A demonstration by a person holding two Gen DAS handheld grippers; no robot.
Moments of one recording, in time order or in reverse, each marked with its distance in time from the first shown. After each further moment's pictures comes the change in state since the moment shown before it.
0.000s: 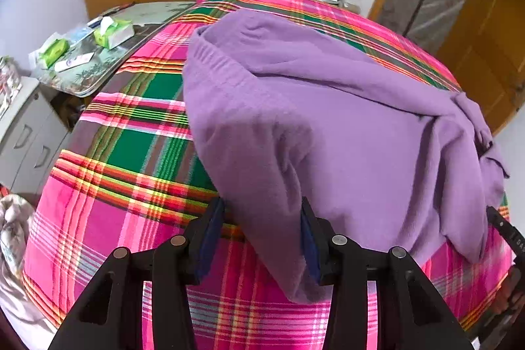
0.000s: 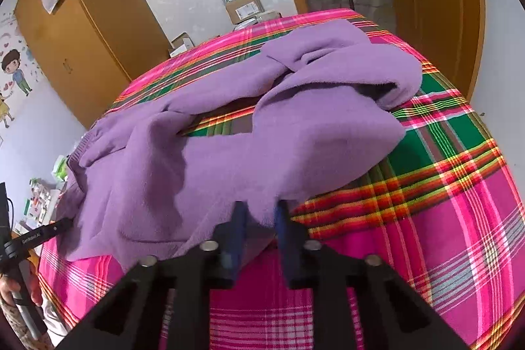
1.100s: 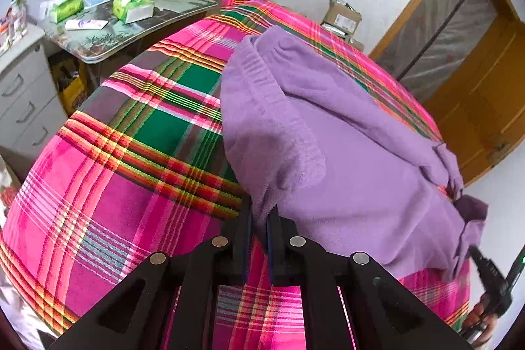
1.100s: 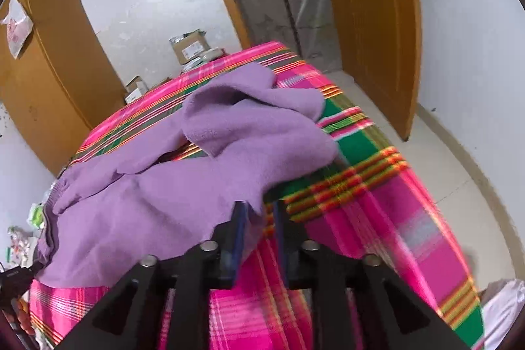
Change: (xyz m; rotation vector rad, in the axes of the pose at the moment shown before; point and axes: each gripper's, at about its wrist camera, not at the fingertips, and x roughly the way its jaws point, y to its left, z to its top) left arm -0.018 0.048 -0.009 -0.204 -0.067 -0.150; right arm -0.065 -0.060 -0.002 0.137 -0.160 -0.194
